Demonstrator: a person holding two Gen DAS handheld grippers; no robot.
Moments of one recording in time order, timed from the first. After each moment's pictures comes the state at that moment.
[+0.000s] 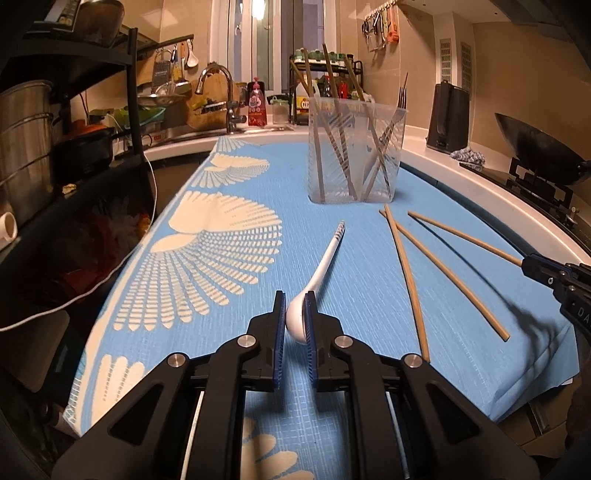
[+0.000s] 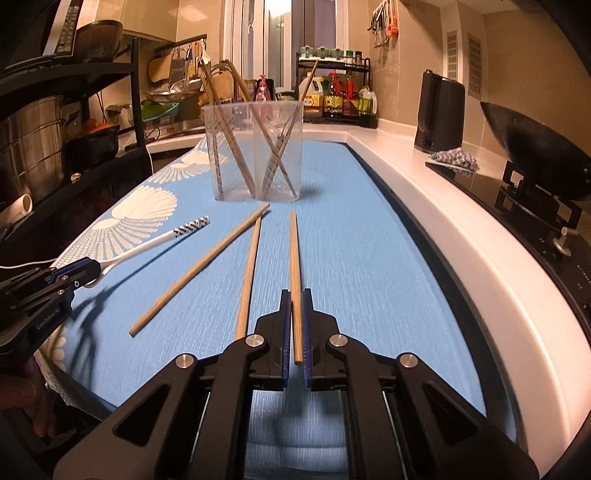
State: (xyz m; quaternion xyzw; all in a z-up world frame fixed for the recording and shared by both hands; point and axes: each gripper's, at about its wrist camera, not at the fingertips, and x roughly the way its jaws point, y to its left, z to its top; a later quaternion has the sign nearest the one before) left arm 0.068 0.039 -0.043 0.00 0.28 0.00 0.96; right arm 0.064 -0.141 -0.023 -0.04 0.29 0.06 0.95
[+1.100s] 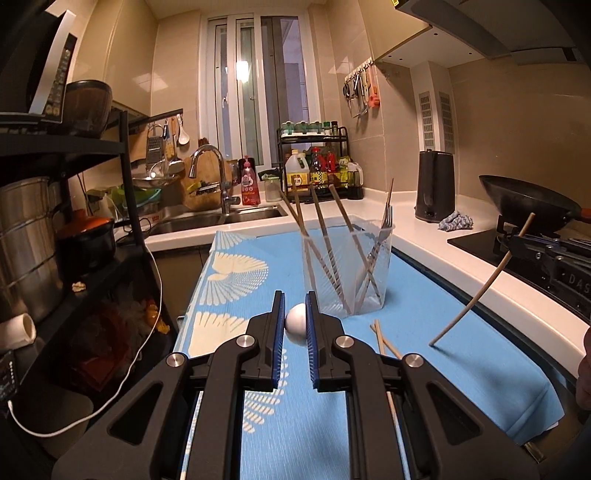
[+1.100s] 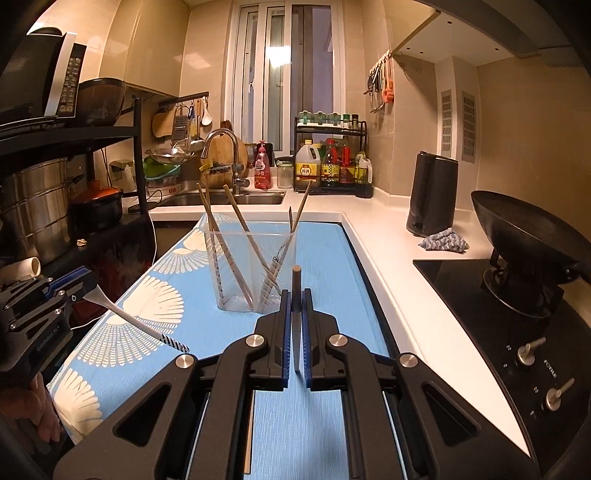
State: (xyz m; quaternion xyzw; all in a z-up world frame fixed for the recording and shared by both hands) left arm 0.082 0.034 0.066 0.04 0.16 -0.01 0.99; right arm 0.092 -0.140 0.092 -0.03 0.20 0.06 0.98
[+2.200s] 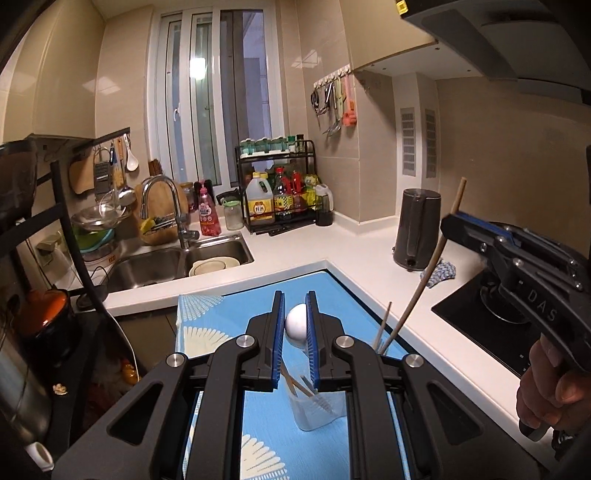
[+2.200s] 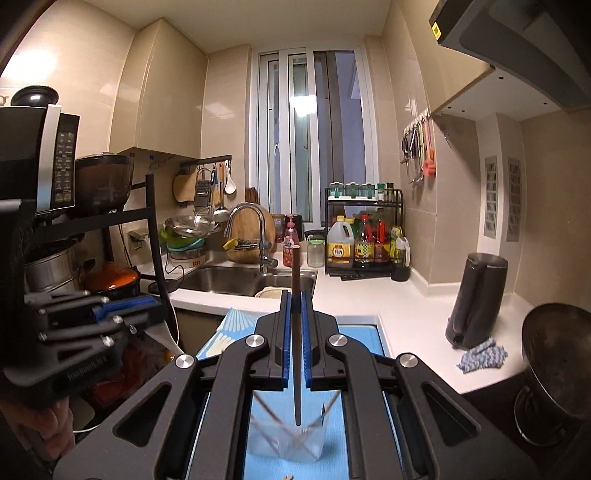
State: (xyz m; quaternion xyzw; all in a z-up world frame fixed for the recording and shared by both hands) left arm 0.231 0.021 0.220 0.05 0.20 -0.10 0.97; right arm 0.232 -0.099 0.252 -0.02 0.11 0.13 0.99
